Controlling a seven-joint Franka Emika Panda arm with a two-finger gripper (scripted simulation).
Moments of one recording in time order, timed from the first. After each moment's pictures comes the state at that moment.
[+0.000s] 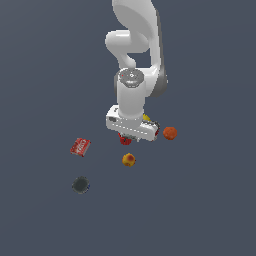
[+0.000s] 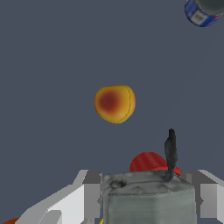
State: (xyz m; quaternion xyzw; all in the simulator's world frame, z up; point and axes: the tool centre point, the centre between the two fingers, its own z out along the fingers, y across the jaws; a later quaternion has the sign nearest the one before) arm -0.023 0.010 0.134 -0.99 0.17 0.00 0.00
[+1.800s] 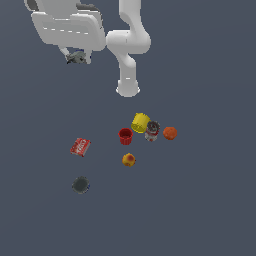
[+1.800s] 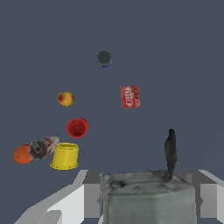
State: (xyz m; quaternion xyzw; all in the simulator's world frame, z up) arm -0.127 -0.159 0.419 -0.99 0.17 0.00 0.00
